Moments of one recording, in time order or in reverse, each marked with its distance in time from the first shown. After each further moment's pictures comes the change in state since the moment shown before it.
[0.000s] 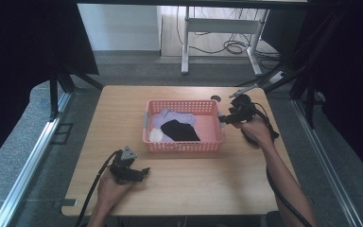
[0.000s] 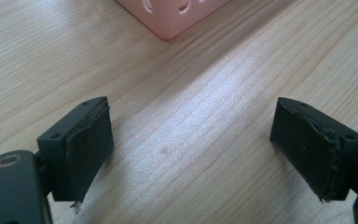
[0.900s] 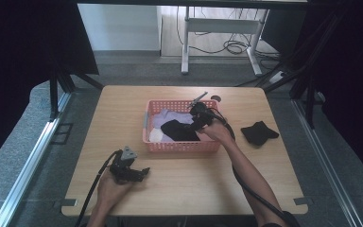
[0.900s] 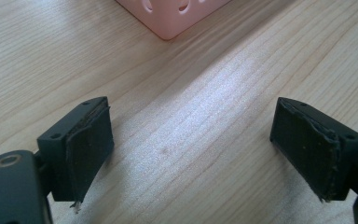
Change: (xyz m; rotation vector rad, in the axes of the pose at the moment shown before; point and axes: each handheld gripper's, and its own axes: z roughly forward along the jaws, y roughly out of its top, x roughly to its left) left arm 0.000 0.000 0.000 0.001 0.001 0.002; right arm 0.069 0.035 0.112 0.135 0.119 -0.167
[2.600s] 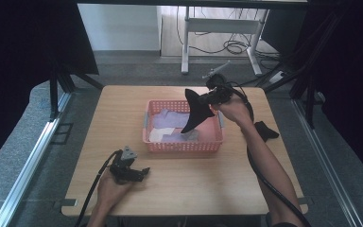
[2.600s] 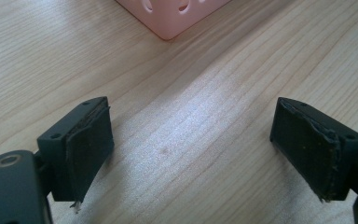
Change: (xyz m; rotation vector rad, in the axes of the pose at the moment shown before) left arm 0.000 0.000 0.000 -0.001 0.001 0.000; right arm -0.010 0.038 -0.132 -0.152 -0.053 0.026
